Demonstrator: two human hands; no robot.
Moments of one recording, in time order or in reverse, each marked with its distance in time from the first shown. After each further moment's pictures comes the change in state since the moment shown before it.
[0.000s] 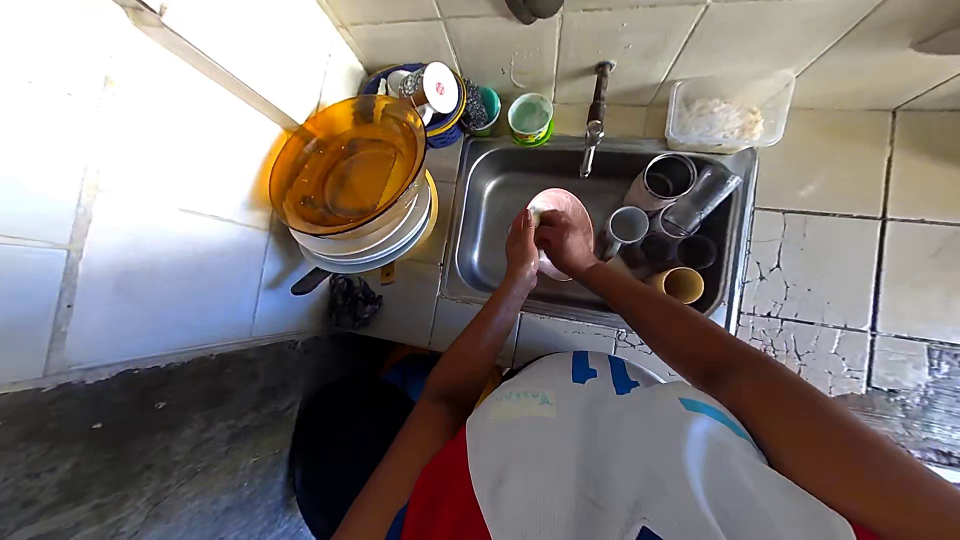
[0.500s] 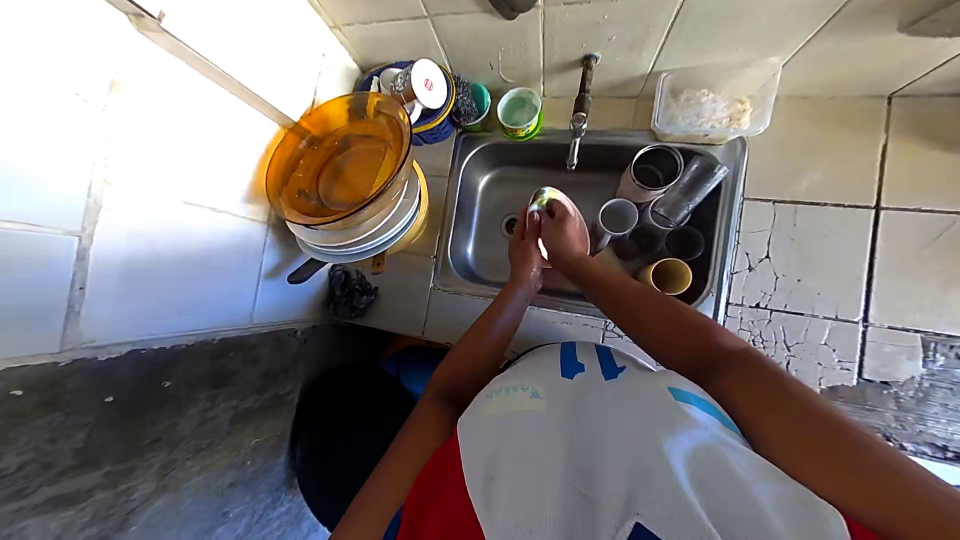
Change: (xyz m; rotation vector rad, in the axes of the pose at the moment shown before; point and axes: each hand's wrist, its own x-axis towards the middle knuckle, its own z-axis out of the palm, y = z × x) left_hand -0.028 -0.009 0.030 -0.177 0.031 -0.046; right_hand 0.005 -0.038 -0.017 0.495 0.106 0.668
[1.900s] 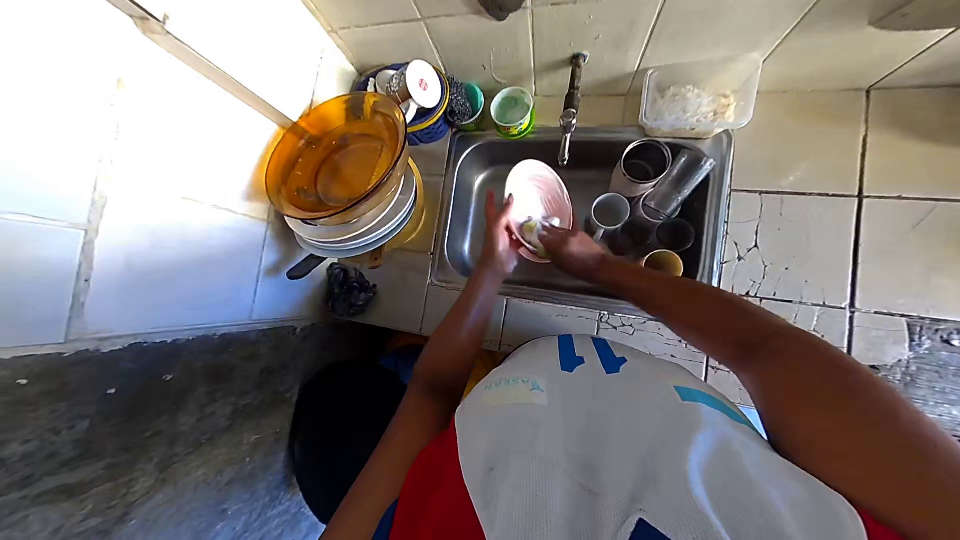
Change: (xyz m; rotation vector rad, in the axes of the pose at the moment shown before) left_hand 0.011 0.032 -0.027 -0.045 -0.148 -0.040; right_hand -0.022 0.049 -0.054 -0.767 -0.332 -0.777
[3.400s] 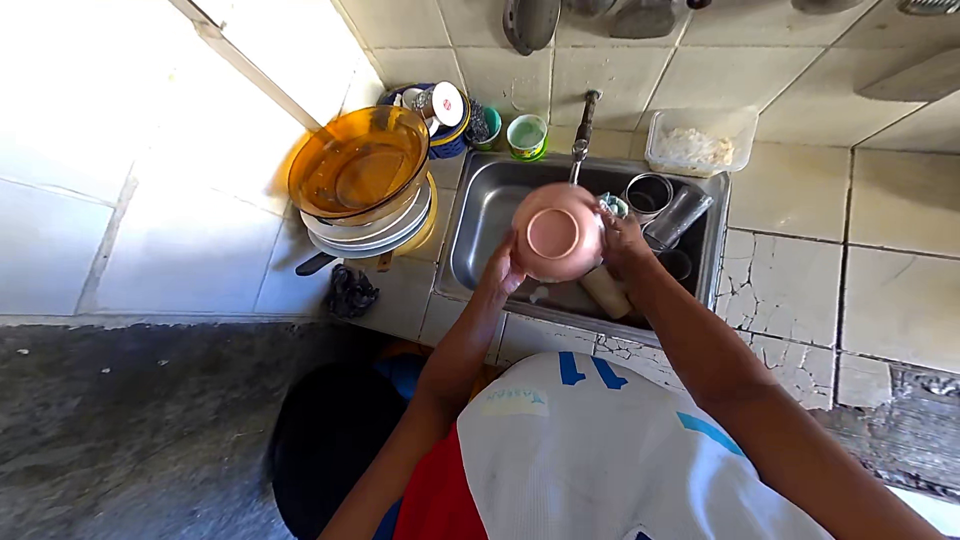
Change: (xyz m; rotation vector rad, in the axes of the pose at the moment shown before) left_hand 0.001 -0.024 -0.025 -0.408 -0.147 -0.144; right_hand 0.017 0.037 -0.047 1.330 0.618 0.519
